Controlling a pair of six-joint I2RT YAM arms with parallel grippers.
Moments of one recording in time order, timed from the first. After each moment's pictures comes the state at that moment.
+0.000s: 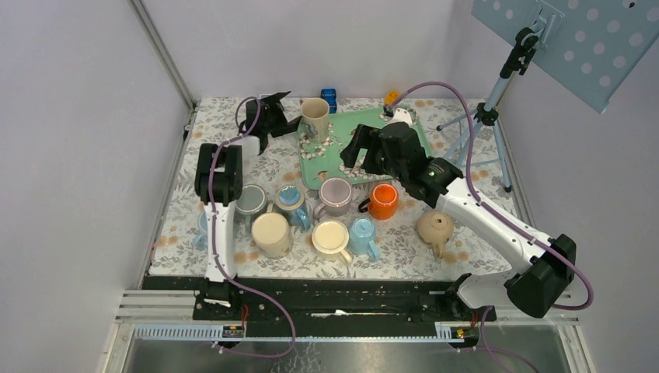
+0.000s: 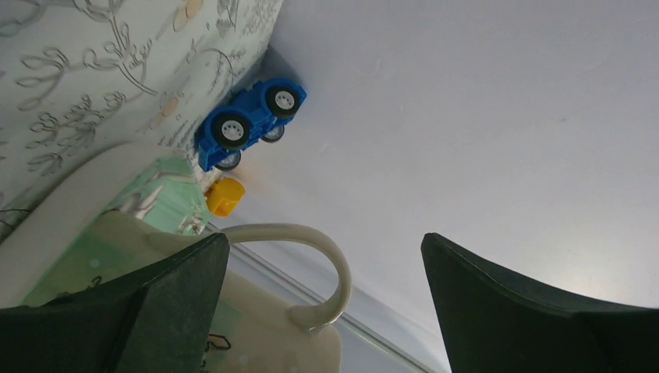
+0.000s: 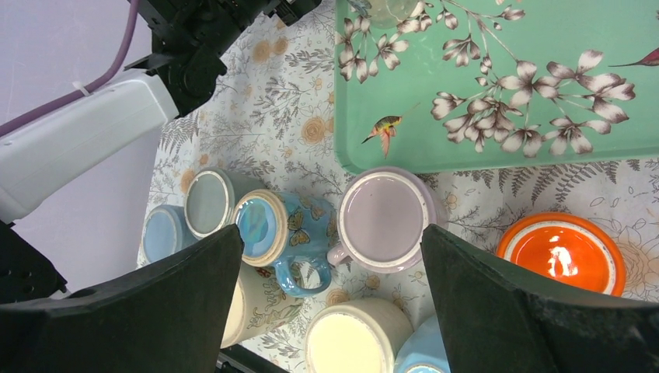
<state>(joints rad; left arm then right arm) -0.09 2.42 1.68 0.45 0.30 -2.07 0.72 1.34 1.26 -0.41 0.18 0.71</state>
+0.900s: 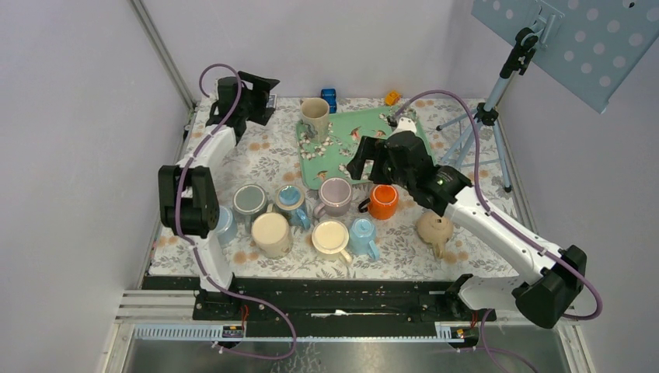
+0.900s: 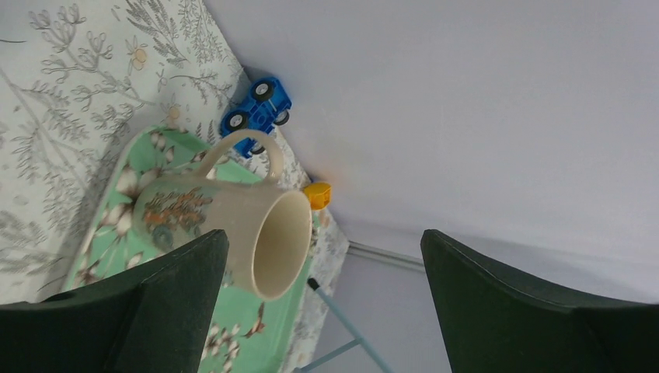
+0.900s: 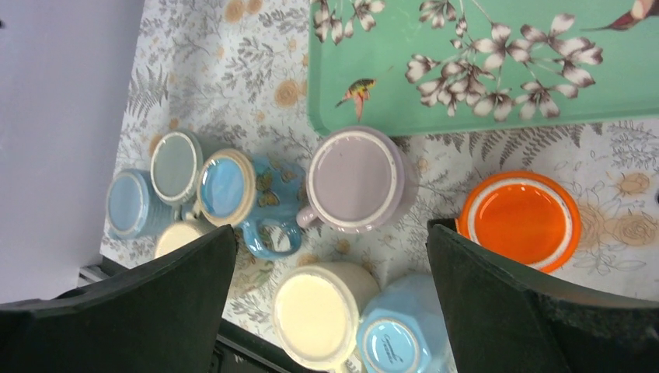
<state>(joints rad) -0.06 1.94 1.57 0.02 0.18 -1.38 0.72 1.28 1.21 -0.48 0.16 0.67</state>
